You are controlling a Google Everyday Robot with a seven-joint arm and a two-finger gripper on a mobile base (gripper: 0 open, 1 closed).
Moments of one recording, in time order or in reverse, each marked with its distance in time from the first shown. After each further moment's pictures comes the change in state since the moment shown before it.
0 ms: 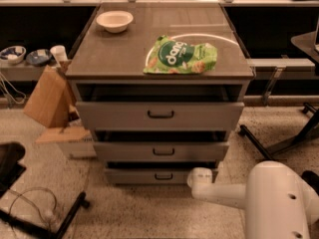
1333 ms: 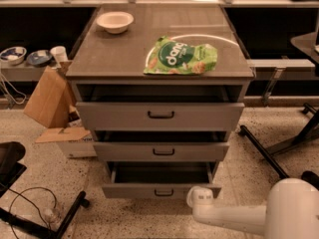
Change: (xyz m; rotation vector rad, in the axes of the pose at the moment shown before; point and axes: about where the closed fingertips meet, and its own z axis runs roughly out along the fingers) arm 0.028 0.078 -0.028 -0.039 -0.003 0.041
